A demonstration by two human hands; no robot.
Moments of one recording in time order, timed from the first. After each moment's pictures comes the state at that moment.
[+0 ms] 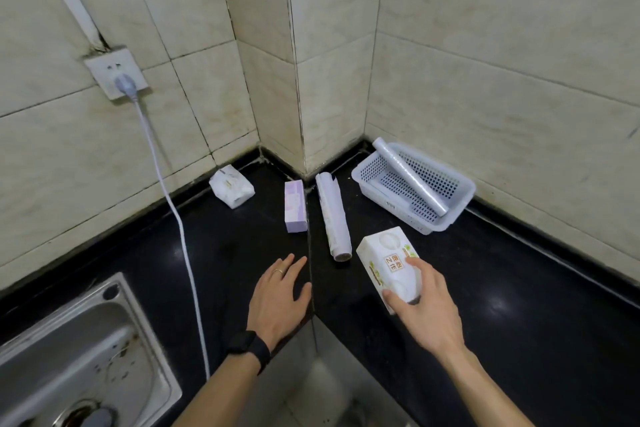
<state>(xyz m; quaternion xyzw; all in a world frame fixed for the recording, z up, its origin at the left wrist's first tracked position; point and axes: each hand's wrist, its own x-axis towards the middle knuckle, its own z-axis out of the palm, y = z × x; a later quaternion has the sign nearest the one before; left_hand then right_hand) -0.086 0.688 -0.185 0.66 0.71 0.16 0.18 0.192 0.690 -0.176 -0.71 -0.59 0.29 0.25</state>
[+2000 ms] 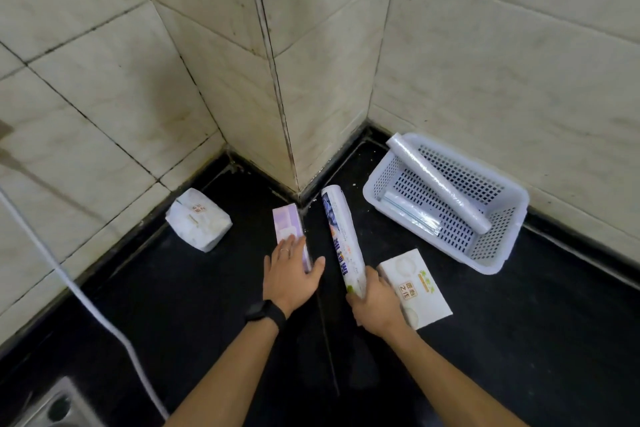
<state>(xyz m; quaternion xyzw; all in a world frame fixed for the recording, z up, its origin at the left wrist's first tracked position) -0.121 0.942 -0.254 0.64 0.71 0.07 0.28 0.061 0.900 -0.270 -0.73 -0.55 0.39 0.06</state>
